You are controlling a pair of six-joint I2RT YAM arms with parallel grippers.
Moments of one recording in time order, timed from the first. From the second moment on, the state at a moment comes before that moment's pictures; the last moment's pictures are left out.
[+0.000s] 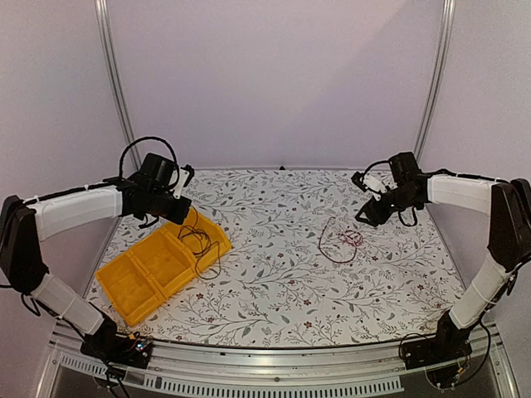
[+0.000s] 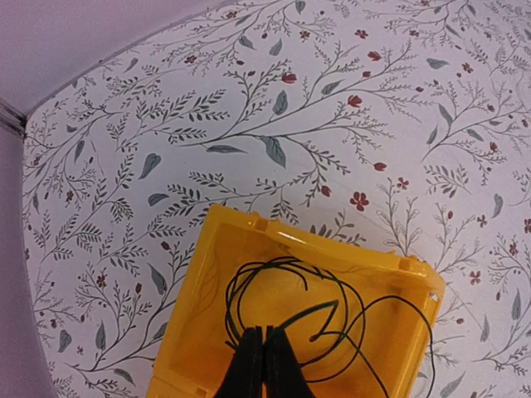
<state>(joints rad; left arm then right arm) -0.44 1.43 1.01 -0.39 -0.19 0.02 0.24 1.65 1.11 -0.40 -0.32 -0.49</state>
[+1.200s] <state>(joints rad) -0.56 1.20 0.89 -0.48 -0.10 -0.31 0.24 1.69 1.11 -0.42 -0.33 -0.51</state>
